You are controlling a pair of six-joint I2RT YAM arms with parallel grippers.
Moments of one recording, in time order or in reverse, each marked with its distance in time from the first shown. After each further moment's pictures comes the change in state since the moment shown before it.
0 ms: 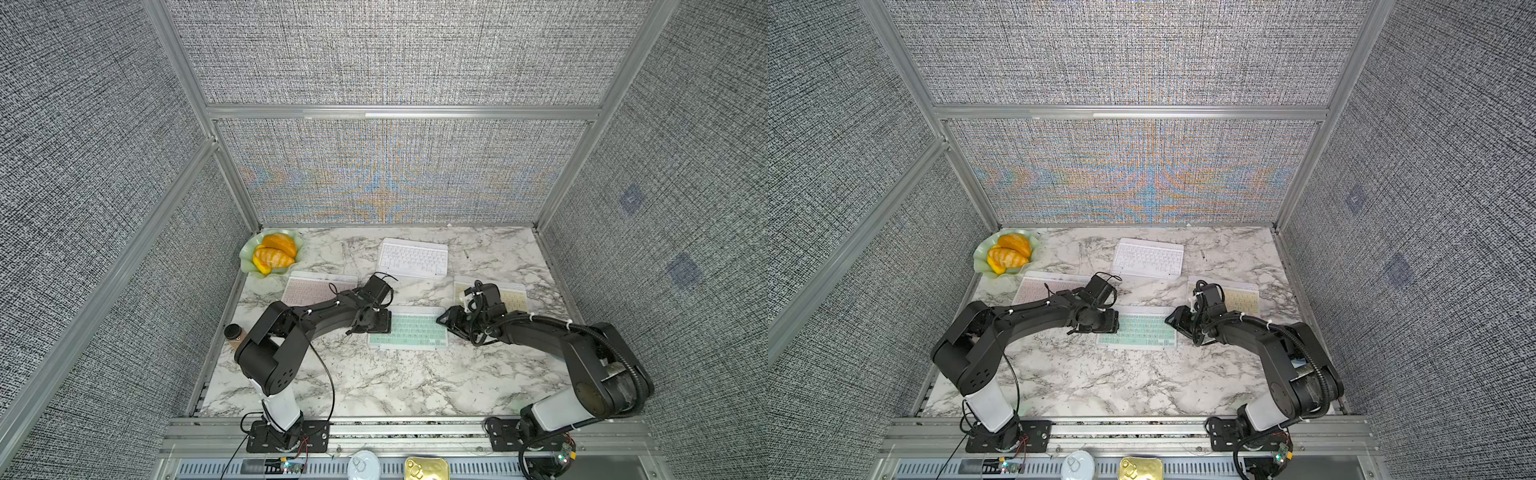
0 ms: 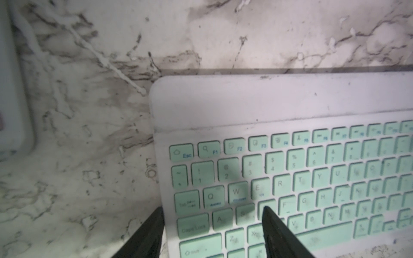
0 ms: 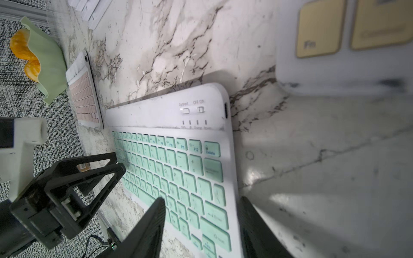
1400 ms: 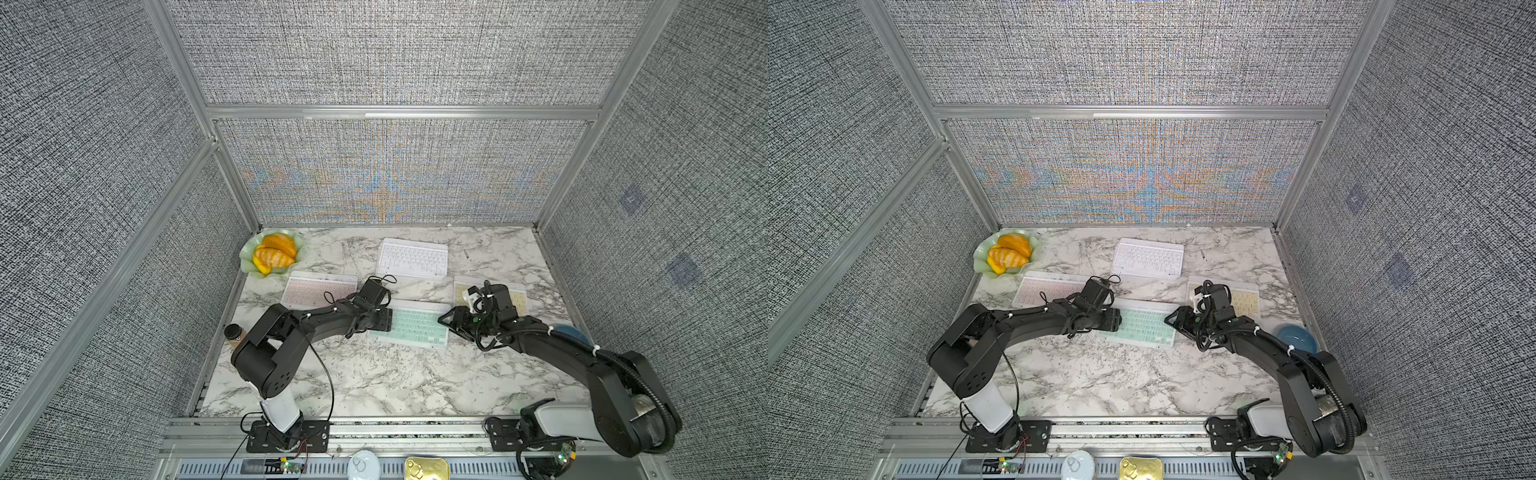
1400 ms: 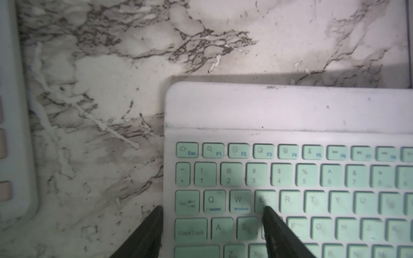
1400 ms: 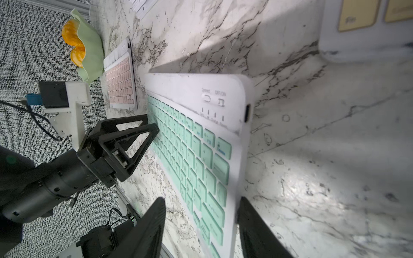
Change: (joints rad) left arm 0.000 -0.025 -0.114 0.263 -0.029 0.105; right arm -0.003 -0.195 -0.036 -0.069 -0.073 -0.008
